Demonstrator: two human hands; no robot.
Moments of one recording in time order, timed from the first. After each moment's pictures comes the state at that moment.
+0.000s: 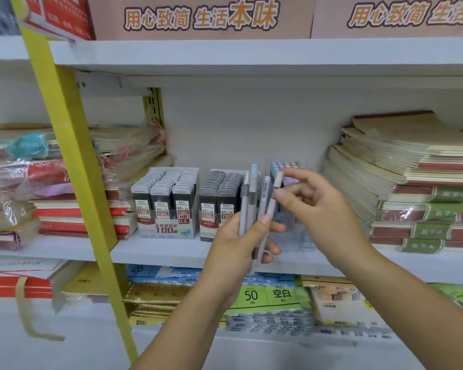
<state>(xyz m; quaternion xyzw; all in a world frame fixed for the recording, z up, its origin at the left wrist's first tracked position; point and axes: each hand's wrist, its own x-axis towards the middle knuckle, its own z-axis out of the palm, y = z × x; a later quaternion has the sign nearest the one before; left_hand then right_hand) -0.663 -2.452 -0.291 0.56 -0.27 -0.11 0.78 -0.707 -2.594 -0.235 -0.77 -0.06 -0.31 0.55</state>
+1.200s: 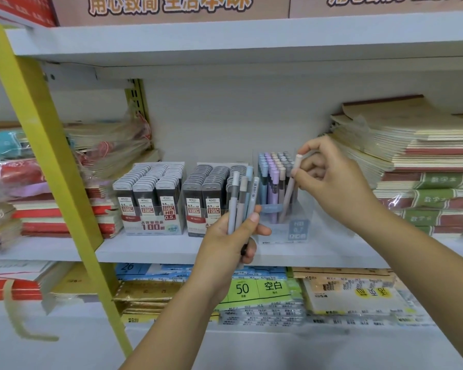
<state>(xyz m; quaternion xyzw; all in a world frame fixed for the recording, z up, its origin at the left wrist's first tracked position) -0.658 -2.463 -0.299 0.58 -0.21 -0.13 0.77 -0.693 -2.656 -0.222 -0.86 -0.05 -0.37 0.35</state>
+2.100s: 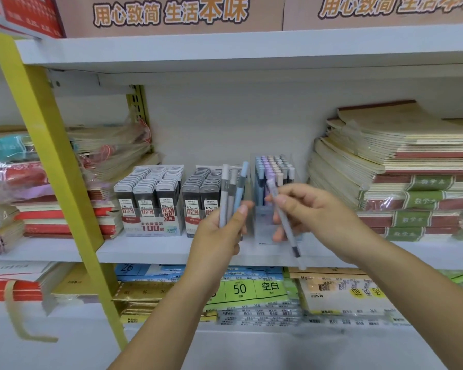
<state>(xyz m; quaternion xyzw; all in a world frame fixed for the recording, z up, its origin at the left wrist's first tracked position) -0.657 -2.459 -0.290 0.62 -0.21 -0.07 0.75 -0.728 -2.623 -0.233 -0.78 -0.06 -0.13 0.60</state>
